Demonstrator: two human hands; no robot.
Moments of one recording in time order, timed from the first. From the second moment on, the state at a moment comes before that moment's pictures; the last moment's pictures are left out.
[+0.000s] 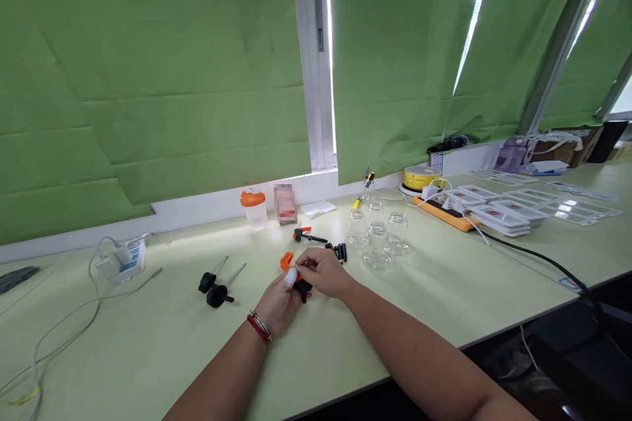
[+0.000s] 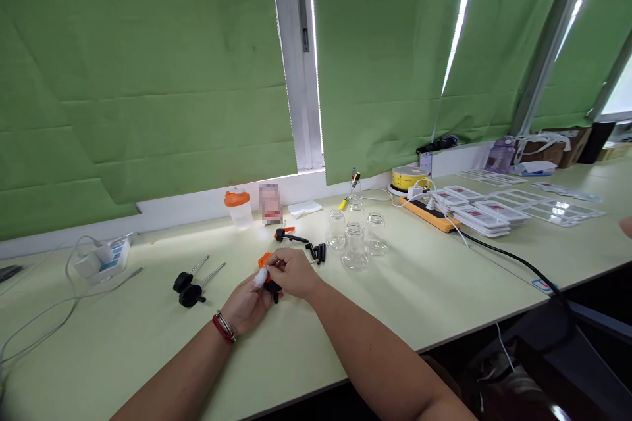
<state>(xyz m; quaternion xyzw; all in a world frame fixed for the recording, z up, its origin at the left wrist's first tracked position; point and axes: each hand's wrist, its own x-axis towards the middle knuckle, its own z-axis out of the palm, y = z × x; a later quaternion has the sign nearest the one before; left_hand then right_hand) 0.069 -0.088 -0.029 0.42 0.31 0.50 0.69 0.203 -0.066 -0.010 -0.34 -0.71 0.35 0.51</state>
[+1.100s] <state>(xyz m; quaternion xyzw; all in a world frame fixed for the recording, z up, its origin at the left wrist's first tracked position) 0.051 -0.090 -0.009 0.60 0.33 0.43 0.59 0.210 -0.065 -0.007 -0.23 -0.91 0.16 0.31</state>
